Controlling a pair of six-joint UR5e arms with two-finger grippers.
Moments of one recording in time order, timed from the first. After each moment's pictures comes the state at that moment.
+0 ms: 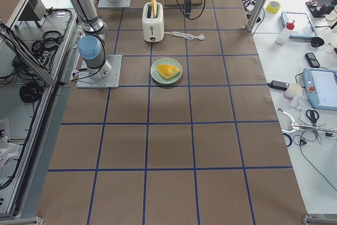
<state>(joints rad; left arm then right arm) -1.57 -1.46 -1.67 -1.53 1.58 -0.08 1.55 -1.55 1.54 -1.63 -1.58 -0.02</state>
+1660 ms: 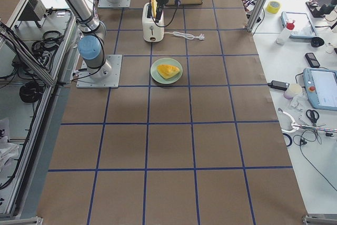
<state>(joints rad) -1.57 -1.46 -1.67 -1.53 1.58 -0.08 1.61 -1.72 1.84 -1.52 -1.50 0.12</state>
